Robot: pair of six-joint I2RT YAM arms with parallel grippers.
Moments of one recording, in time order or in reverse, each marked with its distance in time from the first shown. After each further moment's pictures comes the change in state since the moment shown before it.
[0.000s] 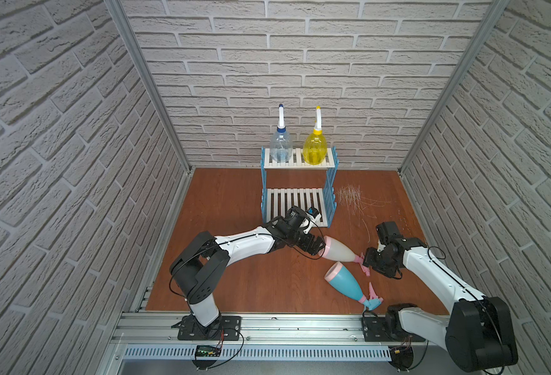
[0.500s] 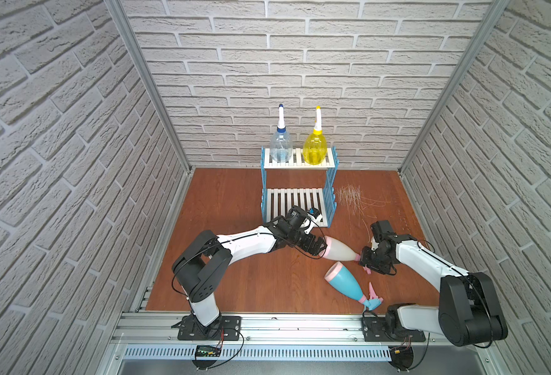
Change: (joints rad) left arm 0.000 0.014 0.010 -0.002 0.040 -0.021; right arm 0.014 0.142 -0.012 0.130 -0.040 -0.073
